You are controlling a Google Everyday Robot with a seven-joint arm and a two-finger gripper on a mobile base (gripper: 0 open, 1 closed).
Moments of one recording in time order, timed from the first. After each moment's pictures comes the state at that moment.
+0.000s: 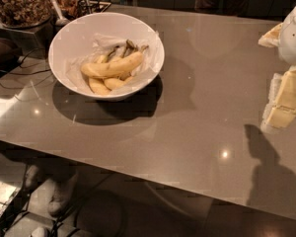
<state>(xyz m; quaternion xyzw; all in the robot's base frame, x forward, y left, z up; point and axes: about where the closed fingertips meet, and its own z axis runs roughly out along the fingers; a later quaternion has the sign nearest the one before) 0.438 -0.217 0.976 -0.60 0.78 -0.03 0.16</state>
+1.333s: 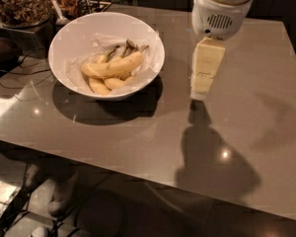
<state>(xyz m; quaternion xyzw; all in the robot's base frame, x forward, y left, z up) 0.514 -0.127 0.973 -0.62 0.78 -0.06 0.09</state>
